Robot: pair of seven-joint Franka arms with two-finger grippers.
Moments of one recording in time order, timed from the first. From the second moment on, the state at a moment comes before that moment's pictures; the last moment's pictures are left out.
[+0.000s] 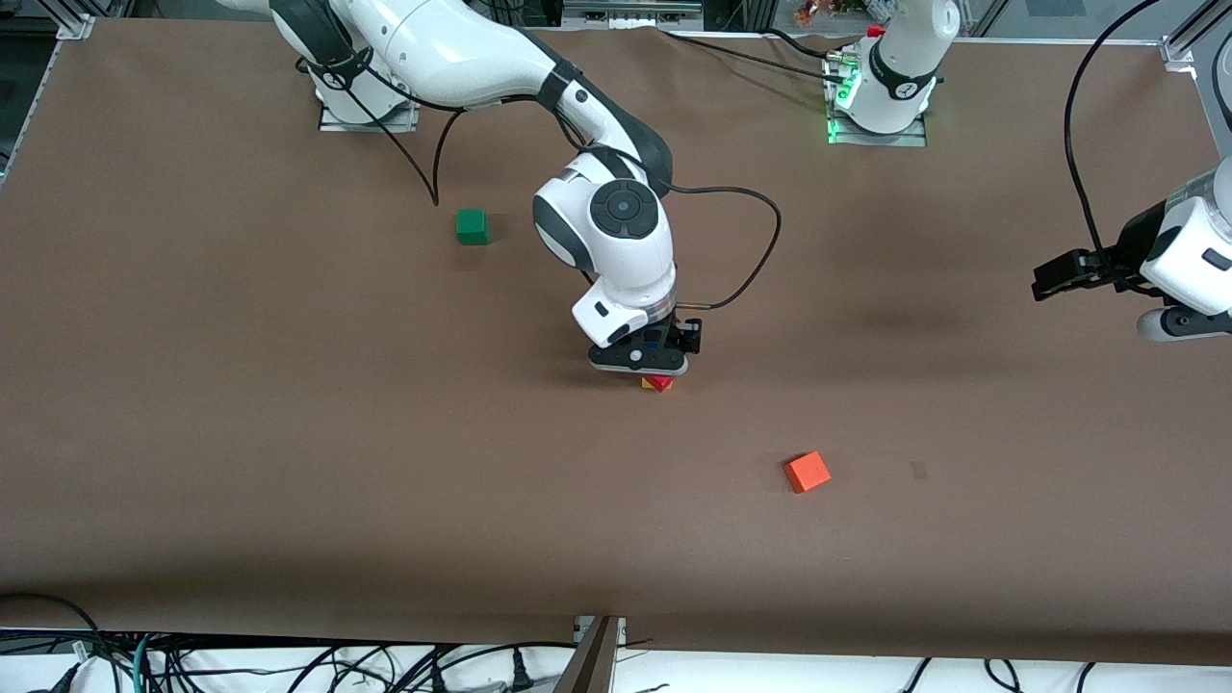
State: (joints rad) left arm 0.17 0.15 -0.18 -1.52 0.05 1.57 -0.15; right arm 0.75 0.92 0.04 -0.96 -0.05 2.08 0.93
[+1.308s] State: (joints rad) left arm 0.17 0.15 -0.18 -1.52 0.05 1.58 -0.15; right arm 0.36 0.19 -0.18 -1.47 0.18 1.61 0.33
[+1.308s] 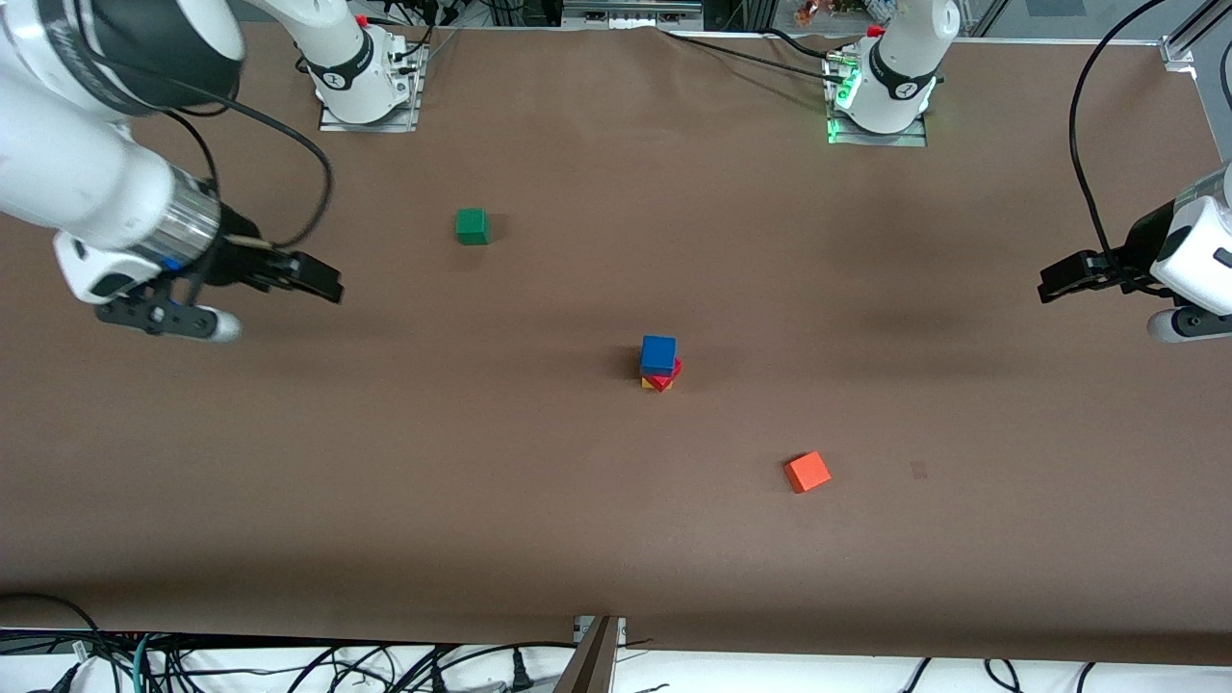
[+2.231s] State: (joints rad) left arm 0.18 0.15 -0.18 -1.52 0.05 1.58 -0.15; right arm 0.17 0.06 -0.07 -1.60 0.02 1.60 0.15
